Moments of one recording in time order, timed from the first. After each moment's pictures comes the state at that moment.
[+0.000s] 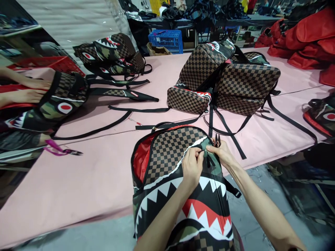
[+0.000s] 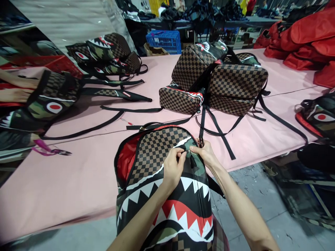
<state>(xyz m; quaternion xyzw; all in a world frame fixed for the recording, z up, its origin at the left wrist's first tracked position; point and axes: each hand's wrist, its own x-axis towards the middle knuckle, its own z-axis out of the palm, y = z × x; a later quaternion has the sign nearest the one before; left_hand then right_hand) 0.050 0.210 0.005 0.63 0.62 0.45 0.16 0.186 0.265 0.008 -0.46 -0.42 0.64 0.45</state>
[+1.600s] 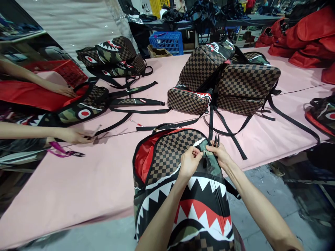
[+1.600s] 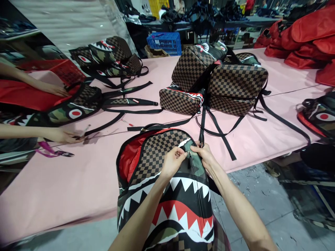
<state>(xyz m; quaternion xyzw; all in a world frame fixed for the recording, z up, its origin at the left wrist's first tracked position) 0.040 0.234 0.006 0.53 0.65 0.36 0.40 0.180 0.268 -0.007 -0.47 -0.28 0.70 0.46</state>
